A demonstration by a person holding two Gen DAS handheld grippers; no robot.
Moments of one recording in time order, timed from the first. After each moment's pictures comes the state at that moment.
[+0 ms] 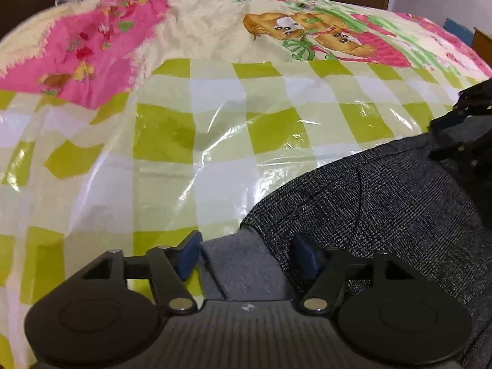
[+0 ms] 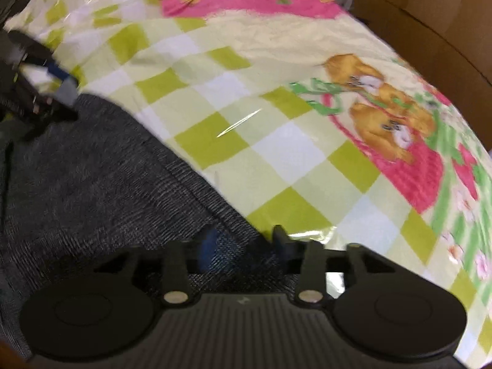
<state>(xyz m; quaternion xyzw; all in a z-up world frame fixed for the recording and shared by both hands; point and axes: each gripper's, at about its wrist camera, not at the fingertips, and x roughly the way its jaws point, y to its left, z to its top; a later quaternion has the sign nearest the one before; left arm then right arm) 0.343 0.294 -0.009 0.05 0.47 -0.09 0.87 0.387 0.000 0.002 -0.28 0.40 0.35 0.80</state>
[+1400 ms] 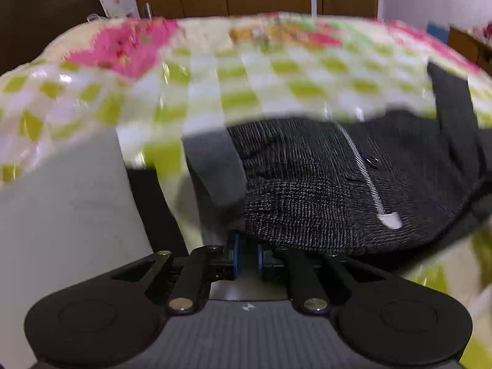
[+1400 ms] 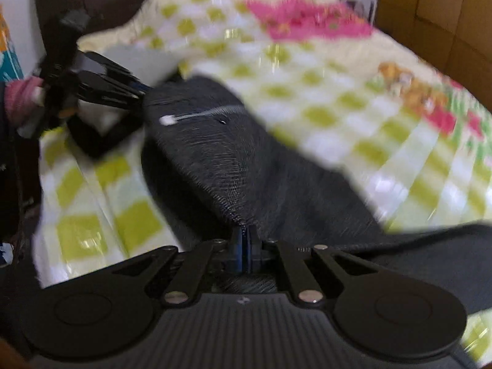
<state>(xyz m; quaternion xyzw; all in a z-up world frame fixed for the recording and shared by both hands) 0.078 0.266 0.007 0.08 0.42 -0.07 0.90 0.073 -0.034 0.041 -0.19 0.40 0.39 0.81</state>
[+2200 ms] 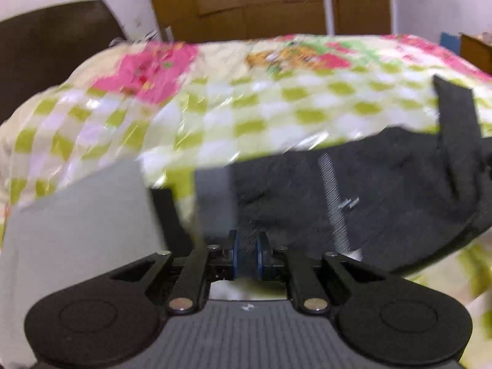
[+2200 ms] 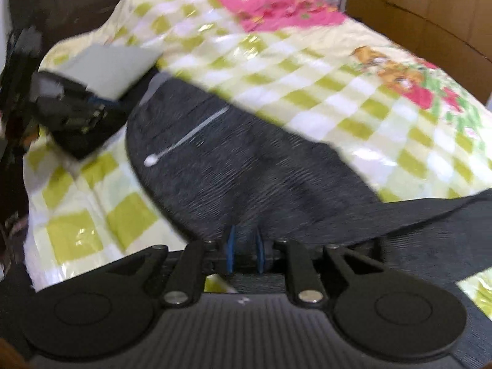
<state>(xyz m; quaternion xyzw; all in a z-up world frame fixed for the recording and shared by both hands) 0.048 0.239 0.046 0.09 0.37 -0.04 0.93 0.059 -0.066 0.066 -0.15 0.39 0.33 0.85</state>
